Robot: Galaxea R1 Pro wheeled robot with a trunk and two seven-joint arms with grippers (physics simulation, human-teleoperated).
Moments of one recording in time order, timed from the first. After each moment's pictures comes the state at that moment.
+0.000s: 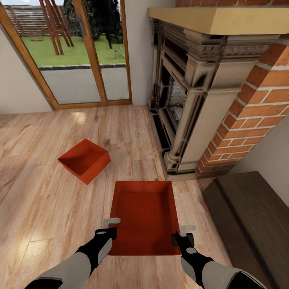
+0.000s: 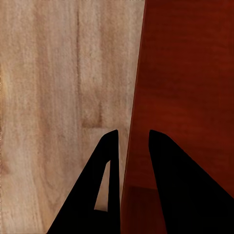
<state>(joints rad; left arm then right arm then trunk) -0.71 -0.13 -0.01 -0.23 0.07 0.10 0.28 -0.71 0.11 0.68 -0.01 -0.58 -0.30 -0.19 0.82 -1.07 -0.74</state>
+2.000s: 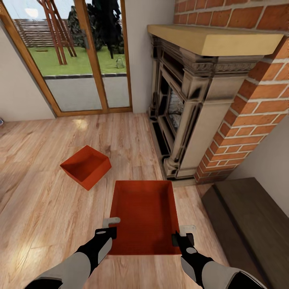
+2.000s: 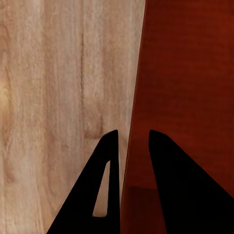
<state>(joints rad) -0.71 -0.13 -0.02 -0.24 0.08 0.10 0.28 -0.71 0.11 0.68 -0.01 -0.58 -0.30 -0.19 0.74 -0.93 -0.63</state>
